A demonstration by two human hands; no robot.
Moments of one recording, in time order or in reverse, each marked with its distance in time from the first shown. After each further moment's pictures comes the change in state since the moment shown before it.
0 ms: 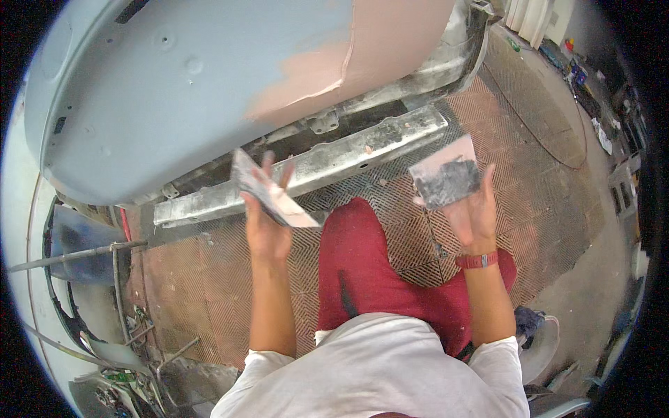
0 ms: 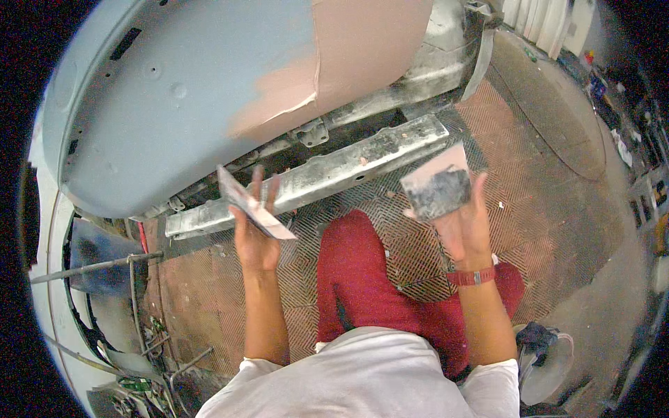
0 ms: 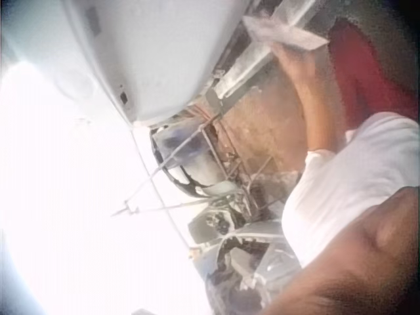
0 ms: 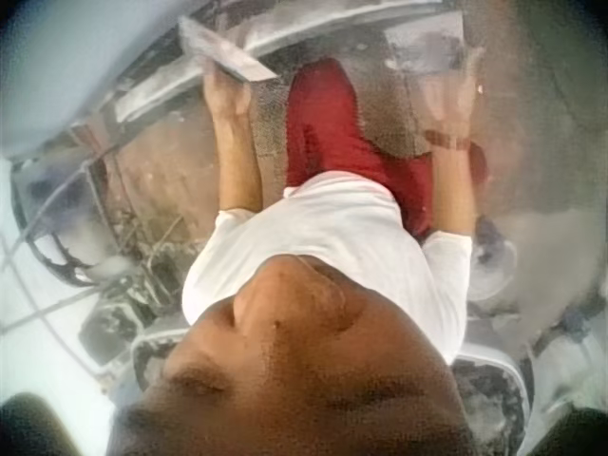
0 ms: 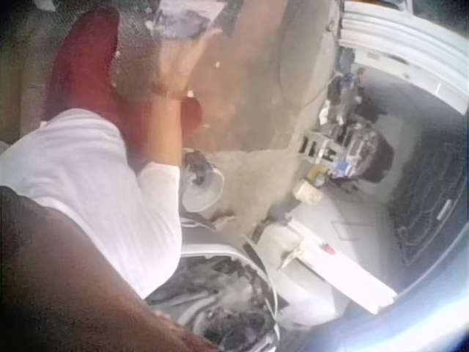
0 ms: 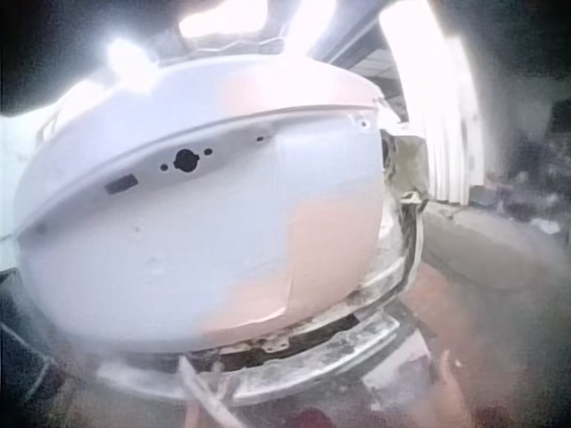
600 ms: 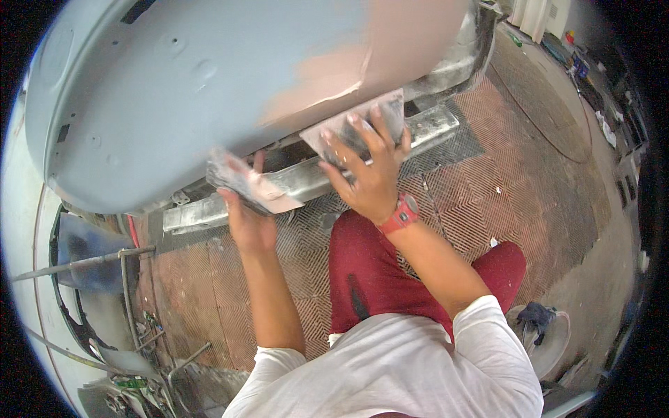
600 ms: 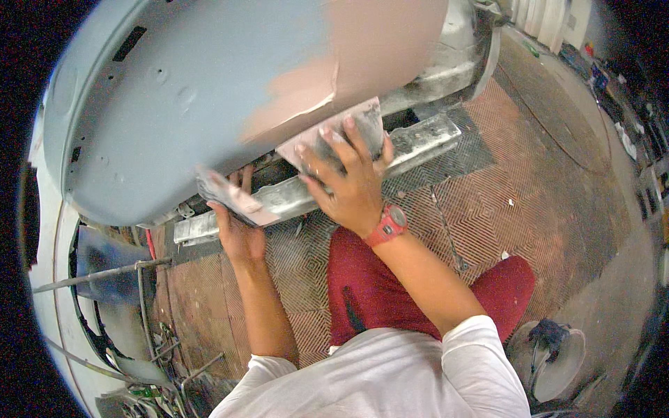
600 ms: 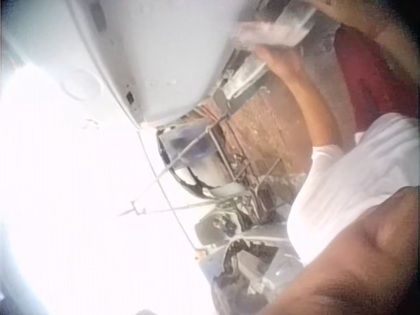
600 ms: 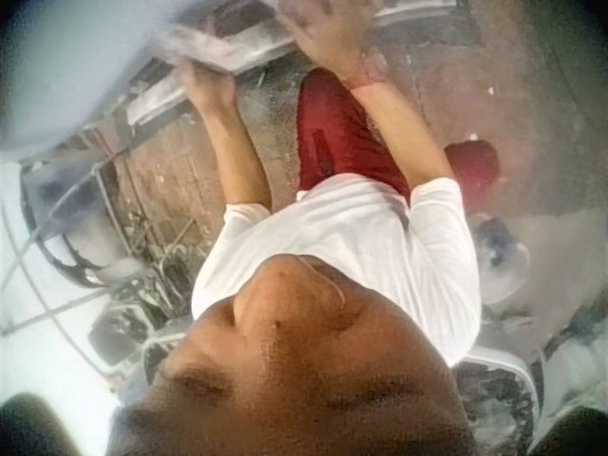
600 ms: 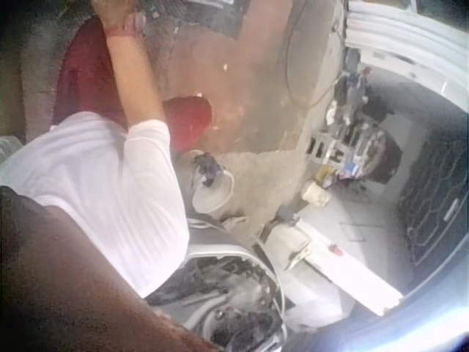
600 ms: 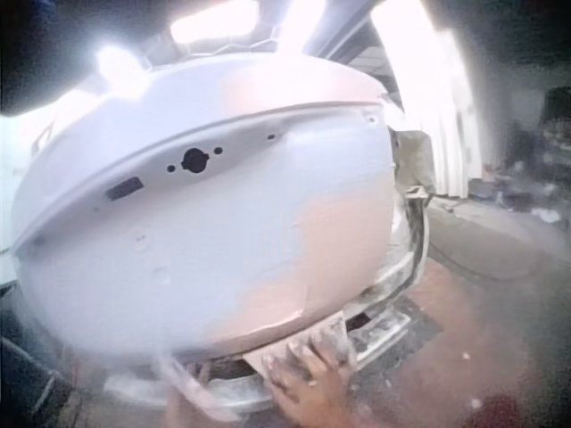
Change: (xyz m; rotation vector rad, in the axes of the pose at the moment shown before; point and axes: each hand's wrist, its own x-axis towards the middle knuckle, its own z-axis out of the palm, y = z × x) left_hand 0.032 0.035 -0.034 -0.050 0.050 0.122; right_hand 0.102 0.121 0.114 -1.605 0.140 -1.194
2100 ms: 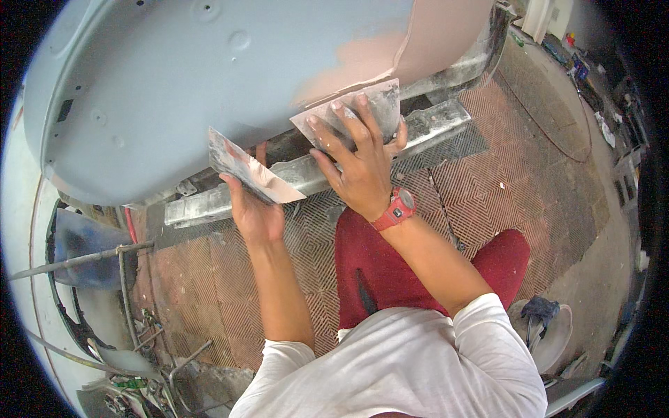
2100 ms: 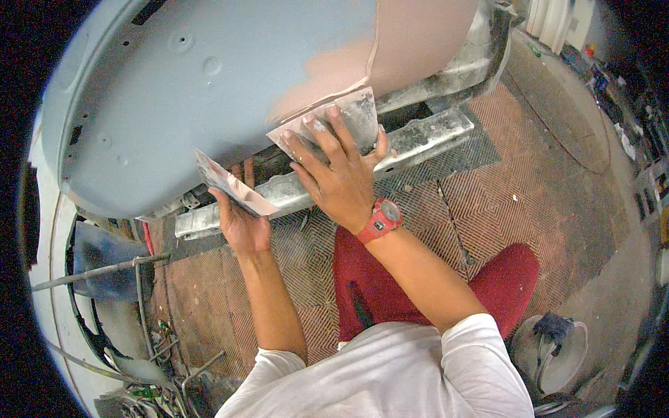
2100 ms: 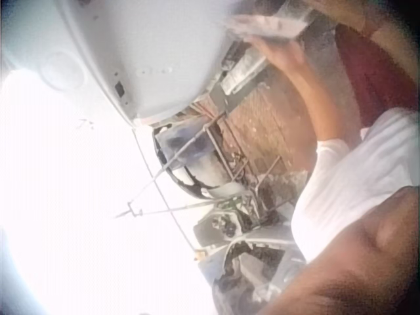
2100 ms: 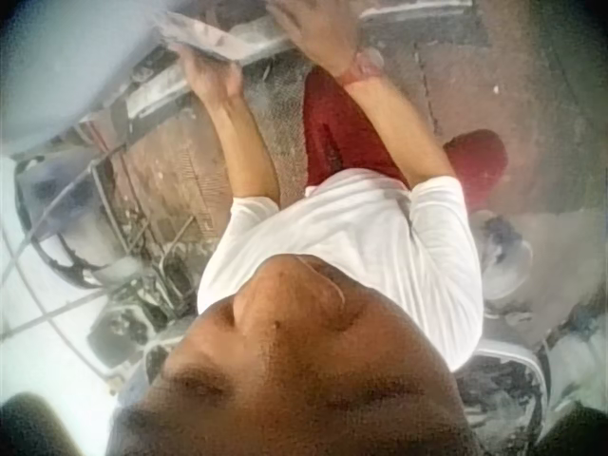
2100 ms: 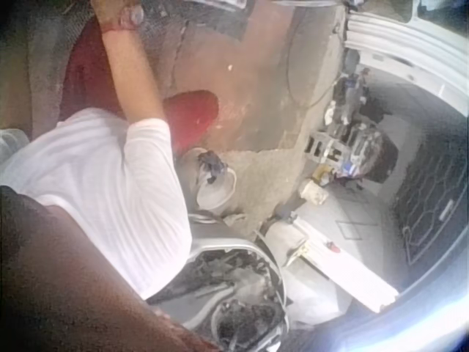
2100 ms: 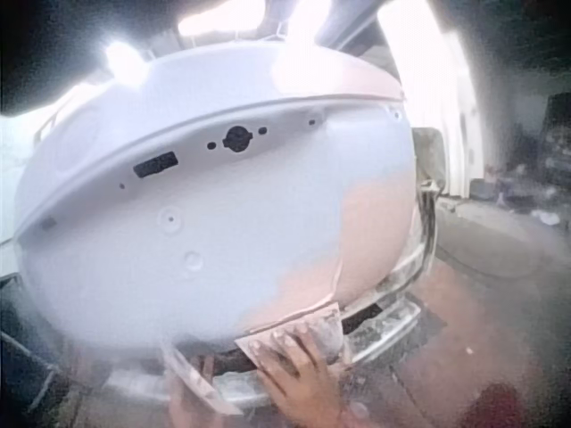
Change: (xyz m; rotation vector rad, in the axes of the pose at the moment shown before) left_hand 0.003 0.017 -0.013 -0.194 0.146 0.002; right_hand 0.011 -0.050 0.030 -0.116 -0.055 -0.007
